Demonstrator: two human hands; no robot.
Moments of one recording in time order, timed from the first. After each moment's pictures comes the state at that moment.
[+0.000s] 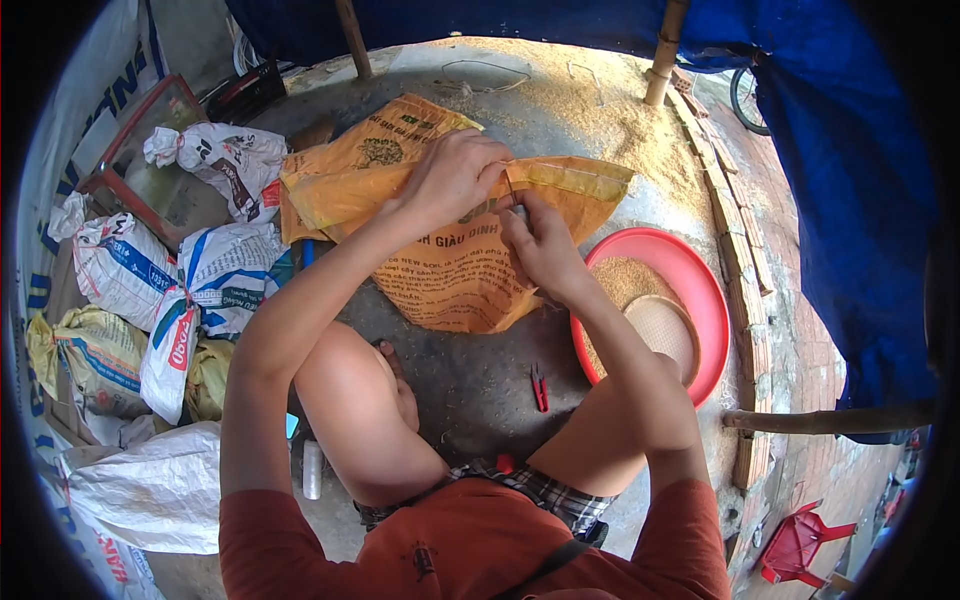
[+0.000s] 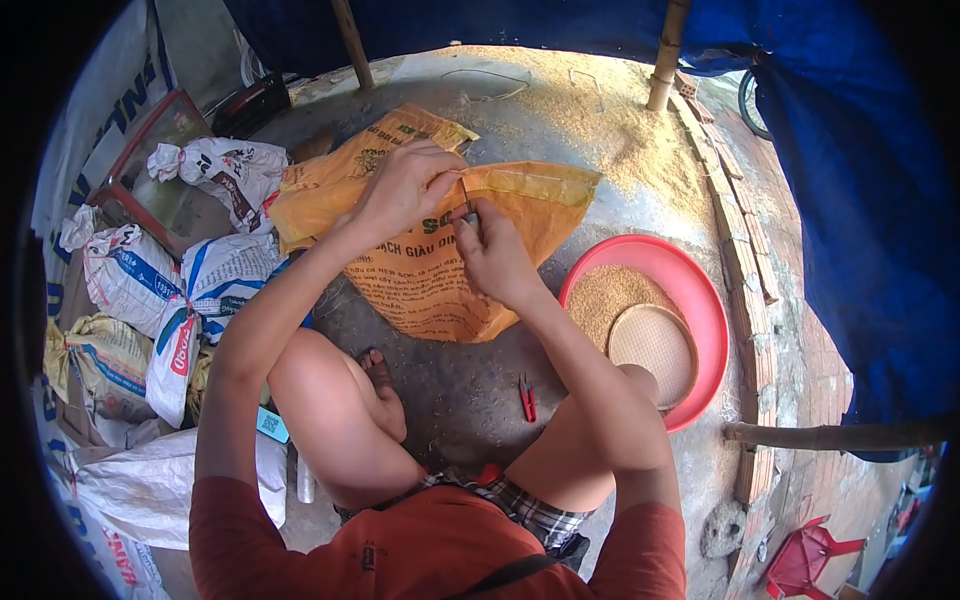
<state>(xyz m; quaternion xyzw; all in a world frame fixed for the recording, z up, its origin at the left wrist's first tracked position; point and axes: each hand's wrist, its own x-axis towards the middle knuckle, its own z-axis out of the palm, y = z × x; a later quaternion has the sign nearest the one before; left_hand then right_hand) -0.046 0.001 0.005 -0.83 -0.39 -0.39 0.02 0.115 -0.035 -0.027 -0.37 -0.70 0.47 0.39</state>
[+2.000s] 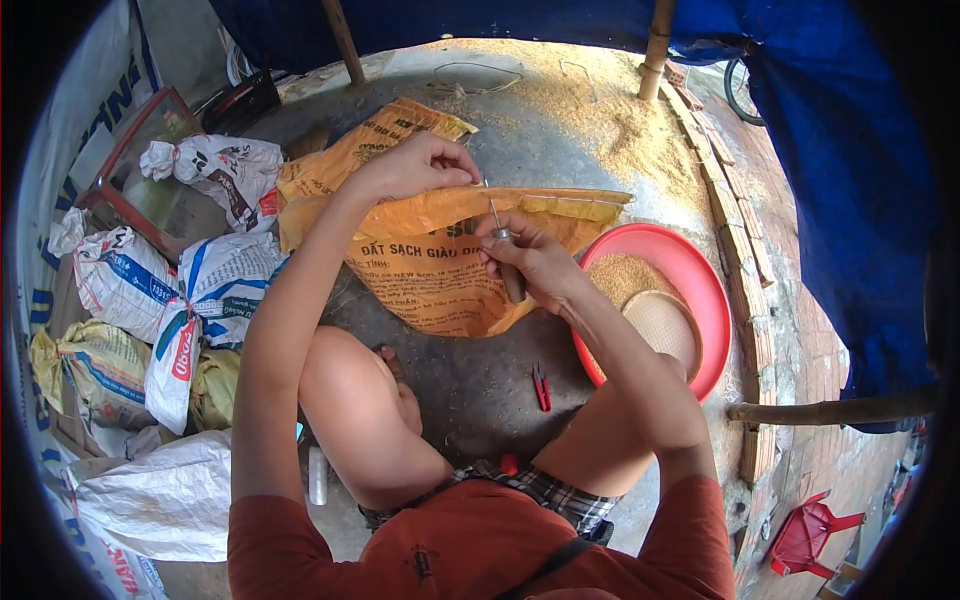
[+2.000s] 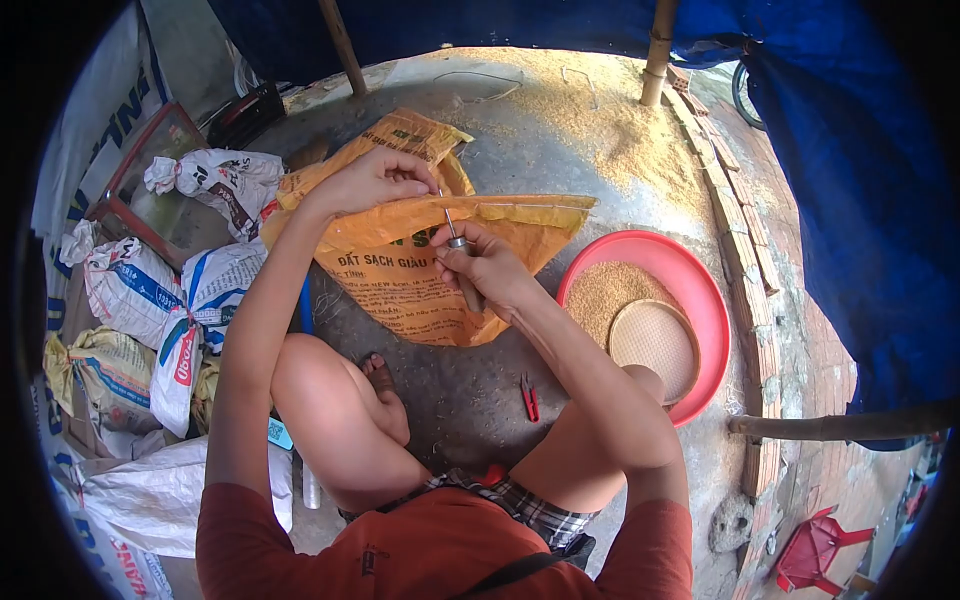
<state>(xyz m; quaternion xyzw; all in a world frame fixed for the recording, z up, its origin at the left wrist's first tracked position) -0.090 0.025 0.010 -0.77 -0.43 -0.25 -0.40 0.126 -0.035 -0.047 -0.28 -0.47 0.77 0.32</state>
